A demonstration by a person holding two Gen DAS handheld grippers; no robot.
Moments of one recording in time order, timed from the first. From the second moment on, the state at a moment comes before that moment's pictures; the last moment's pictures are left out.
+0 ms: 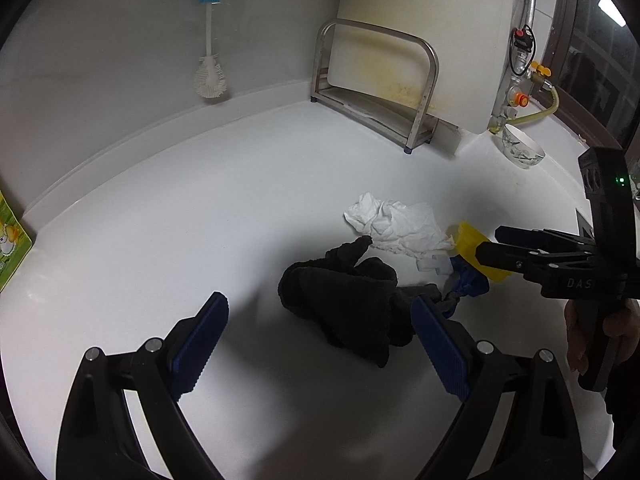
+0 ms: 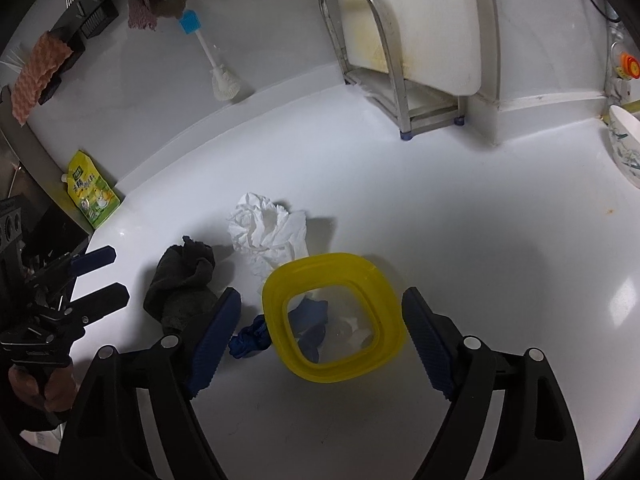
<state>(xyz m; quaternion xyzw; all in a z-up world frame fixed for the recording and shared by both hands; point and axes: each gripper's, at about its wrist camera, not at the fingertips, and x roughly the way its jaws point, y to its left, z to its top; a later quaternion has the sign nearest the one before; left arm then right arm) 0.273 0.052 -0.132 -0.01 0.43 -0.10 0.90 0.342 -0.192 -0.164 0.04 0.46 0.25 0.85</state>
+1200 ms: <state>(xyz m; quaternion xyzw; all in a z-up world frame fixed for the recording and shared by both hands) 0.286 0.038 -0.141 -0.01 0.44 -0.11 0.89 0.319 -0.210 -0.151 0.09 0.43 0.22 0.87</state>
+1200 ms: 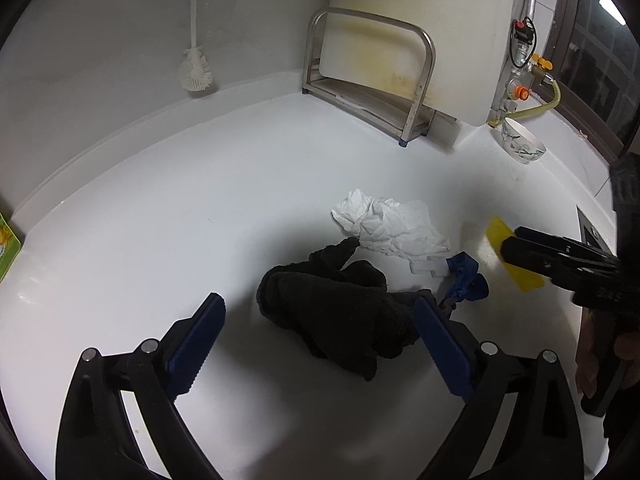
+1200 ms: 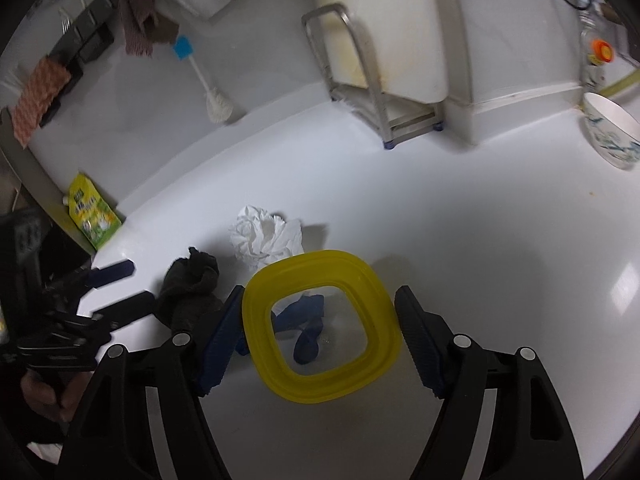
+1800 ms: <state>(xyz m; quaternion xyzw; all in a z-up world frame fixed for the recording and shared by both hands) 0.288 0.030 -0.166 0.00 0.47 -0.10 0.88 0.251 -0.211 -0.136 0.13 0.41 0.19 0.88</state>
